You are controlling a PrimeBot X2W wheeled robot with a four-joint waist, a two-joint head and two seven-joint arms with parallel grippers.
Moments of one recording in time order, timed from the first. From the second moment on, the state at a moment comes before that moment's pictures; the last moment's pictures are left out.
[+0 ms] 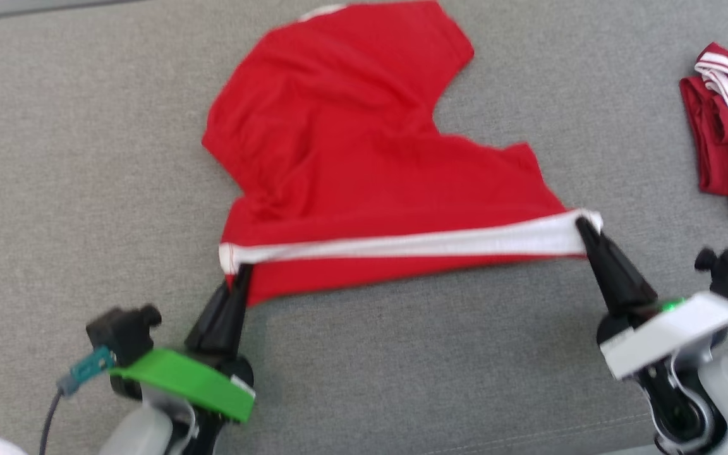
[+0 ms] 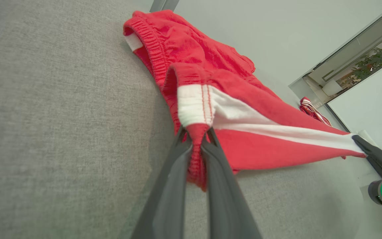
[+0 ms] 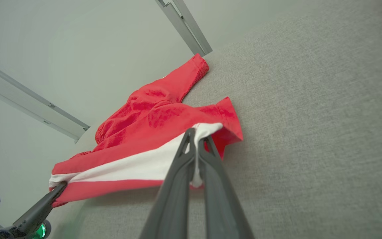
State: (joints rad) left arm -0.27 0.32 -0.53 0.25 -0.94 -0.13 -0.26; right arm -0.19 -0.40 0.31 0.06 0.95 0.13 -0.14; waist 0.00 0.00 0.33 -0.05
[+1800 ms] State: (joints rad) left arm -0.48 0.07 -0.47 0.35 -1.07 -0.11 -0.09; right arm -0.84 -0.40 0.32 0.48 0.73 0.13 0.29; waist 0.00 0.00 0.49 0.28
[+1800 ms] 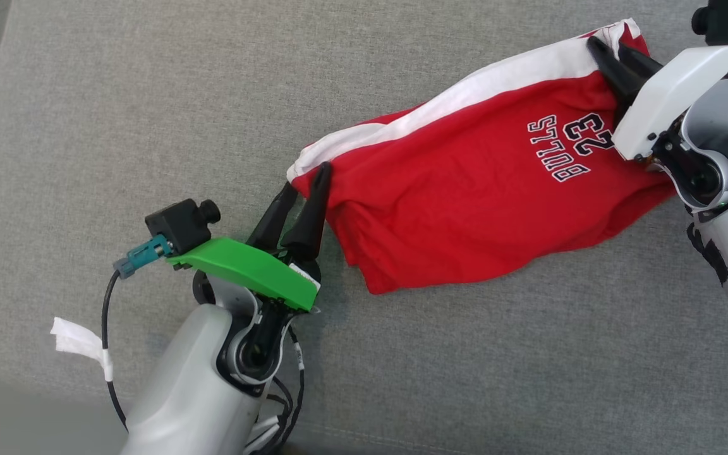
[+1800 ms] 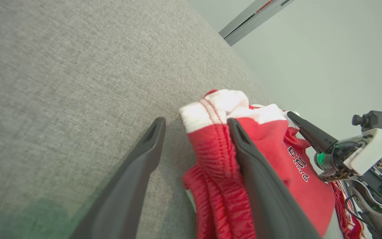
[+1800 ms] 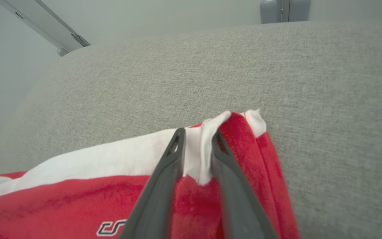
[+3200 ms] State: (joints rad) left arm -0.07 0.05 -0.16 0.03 -0.32 -0.11 -0.26; right arm -0.68 -0.28 -0.24 0.55 0.43 0.13 0.51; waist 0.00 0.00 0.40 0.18
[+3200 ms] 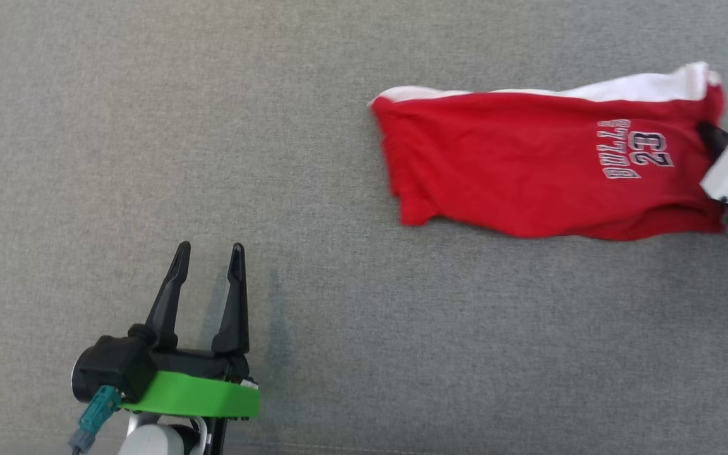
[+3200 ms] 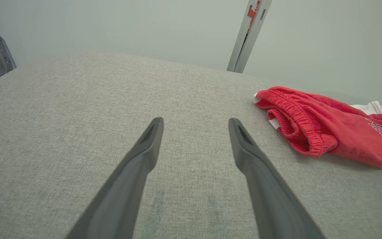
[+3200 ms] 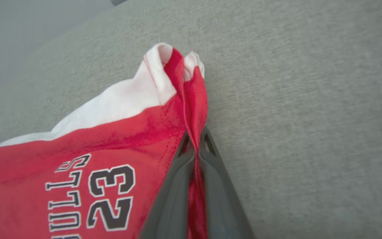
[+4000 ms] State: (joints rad) left arm -0.04 0.05 -0.26 0.08 -0.37 -0.11 -0.26; right arm -0.74 -0.05 -0.13 0.44 0.44 0.13 0.62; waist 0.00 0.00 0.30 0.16
